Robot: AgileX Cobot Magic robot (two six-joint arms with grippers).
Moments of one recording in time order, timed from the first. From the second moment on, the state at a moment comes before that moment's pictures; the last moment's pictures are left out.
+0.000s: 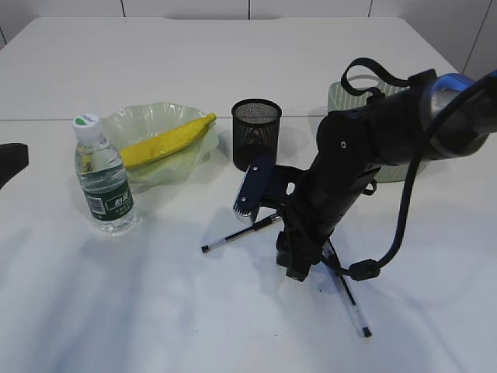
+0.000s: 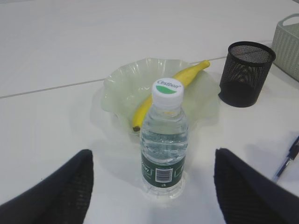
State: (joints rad) left arm -0.21 1.00 -0.40 0.12 -0.18 -0.15; right arm 0.49 2.02 -1.25 0.12 0.58 -0.84
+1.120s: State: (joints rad) left arm -0.21 1.00 -0.40 0.12 -0.18 -0.15; right arm 0.49 2.05 -1.25 0.12 0.57 -0.84
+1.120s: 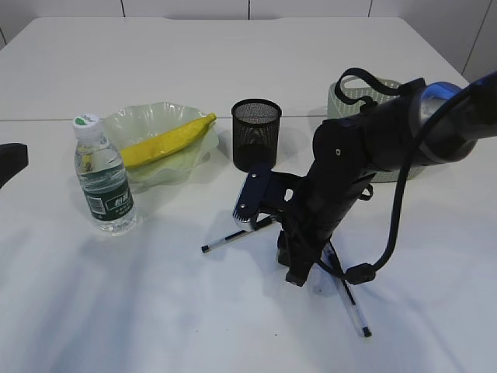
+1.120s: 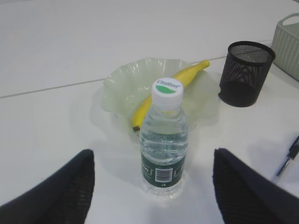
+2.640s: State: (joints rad) left arm -0.21 1.00 -0.40 0.12 -0.18 -0.15; right arm 0.49 1.93 -1.42 0.15 0.77 -0.57
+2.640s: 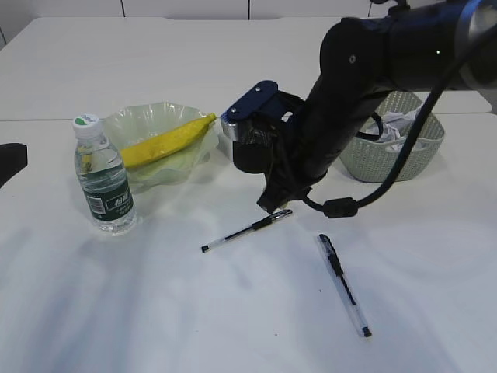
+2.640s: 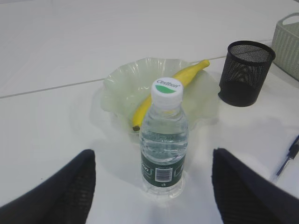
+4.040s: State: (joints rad) left arm -0.21 1.00 -0.40 0.12 -0.18 -0.15; right arm 0.40 1.93 -1.57 0.04 0.53 -0.19
